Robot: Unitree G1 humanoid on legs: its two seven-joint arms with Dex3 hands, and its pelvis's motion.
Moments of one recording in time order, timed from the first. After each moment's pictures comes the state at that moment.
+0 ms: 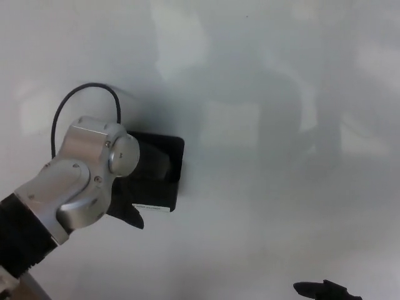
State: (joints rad) left_arm -0.79 0.64 -0.80 0.06 0.67 0.44 -1.00; right_arm -0.09 -0.19 0.09 1.22 -0.27 -0.87 -0.21
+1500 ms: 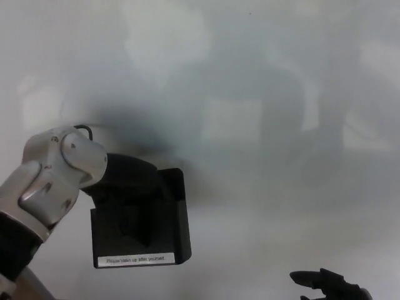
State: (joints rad) left_arm -0.67 0.57 -0.48 0.25 0.24 0.35 -1.20; right_arm -0.13 -0.19 0.09 1.22 -0.27 -0.87 -0.20
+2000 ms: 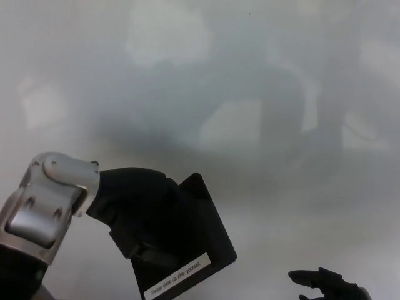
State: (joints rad) left_arm -0.50 0.43 -0.23 0.17 -0.01 0.50 -1.28; right_arm -0.13 -0.19 0.09 1.22 -0.27 -0.87 -0.20
